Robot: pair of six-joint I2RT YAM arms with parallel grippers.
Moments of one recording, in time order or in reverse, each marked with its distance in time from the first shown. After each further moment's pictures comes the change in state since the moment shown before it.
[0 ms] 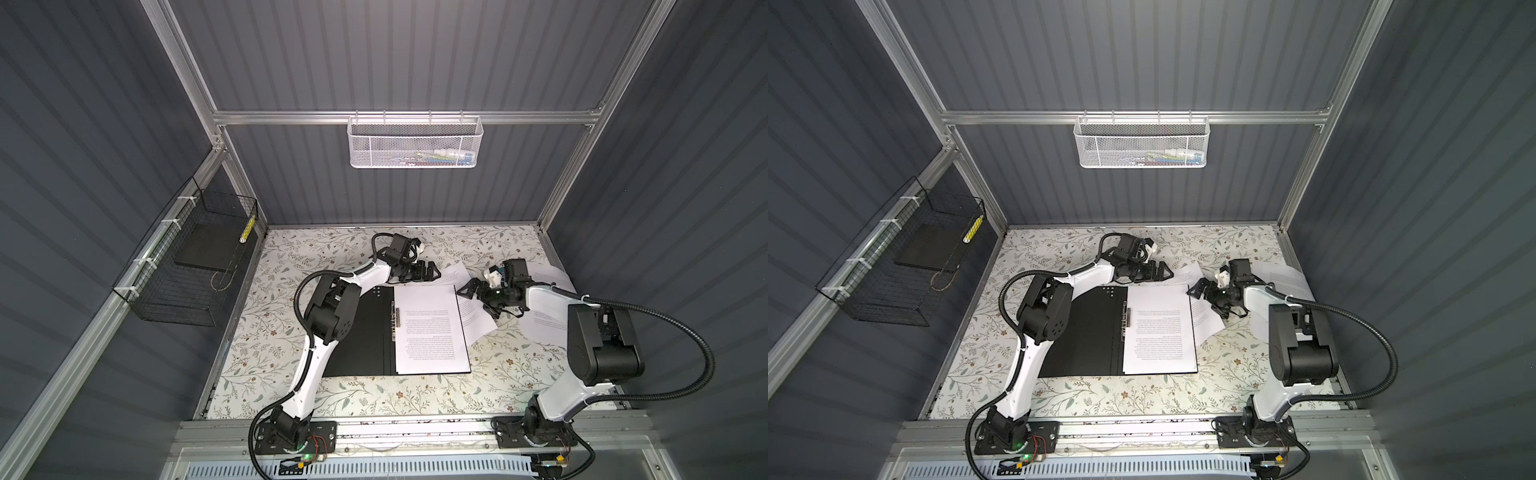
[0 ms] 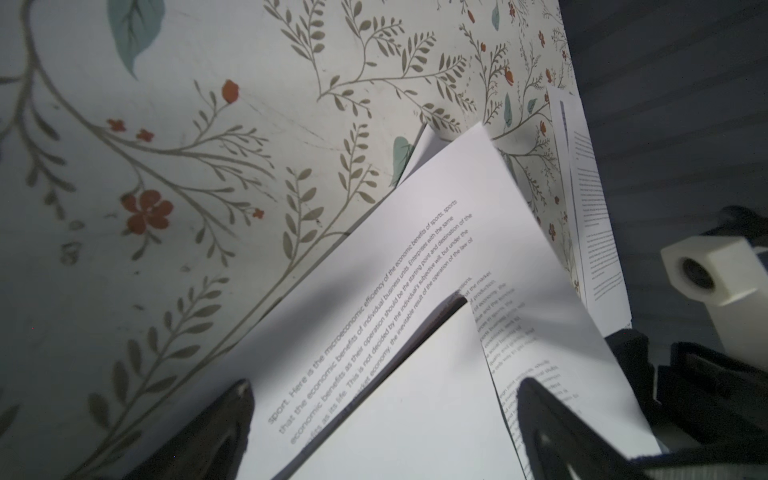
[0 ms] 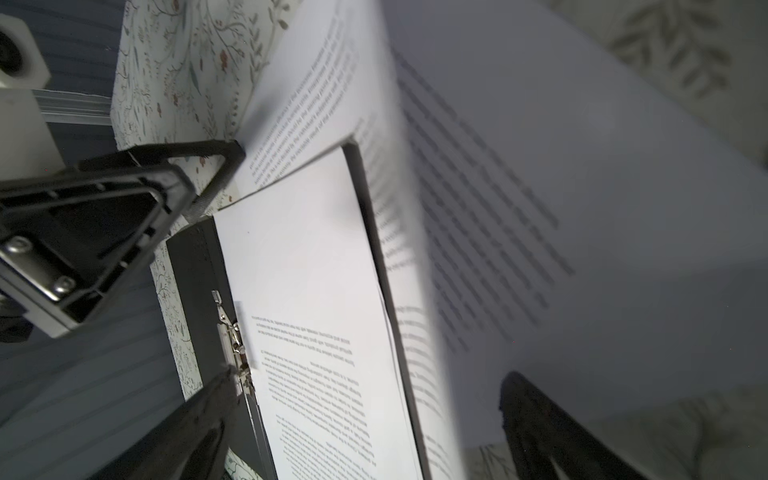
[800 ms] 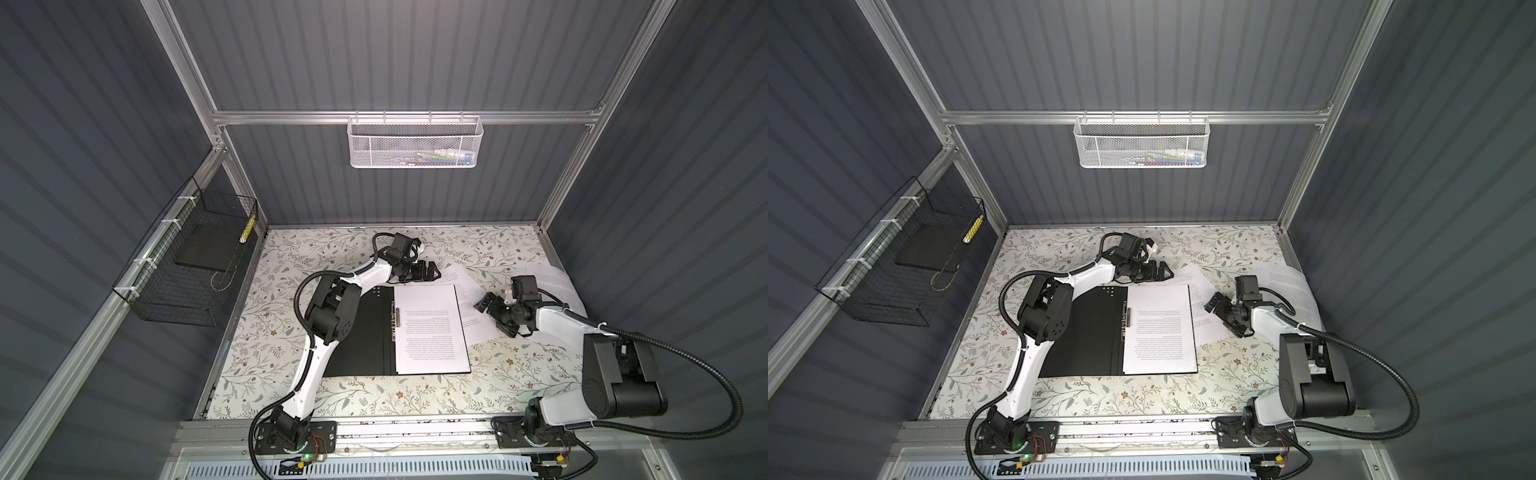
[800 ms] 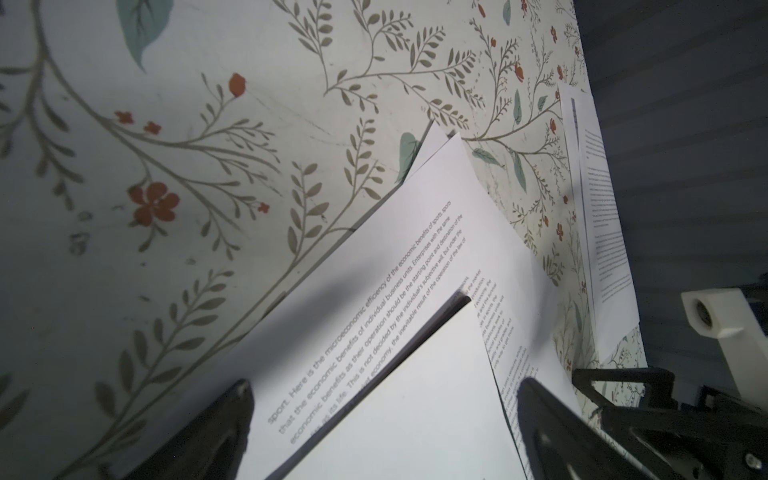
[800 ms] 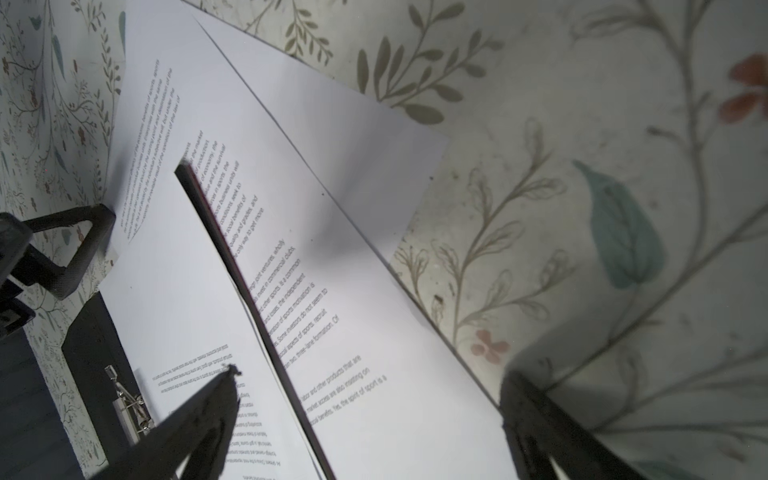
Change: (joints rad) left arm -0.006 0.002 0.024 -0.044 -0.025 0.000; right arm -0.007 -0.230 -0.250 -0.010 0.316 0.173
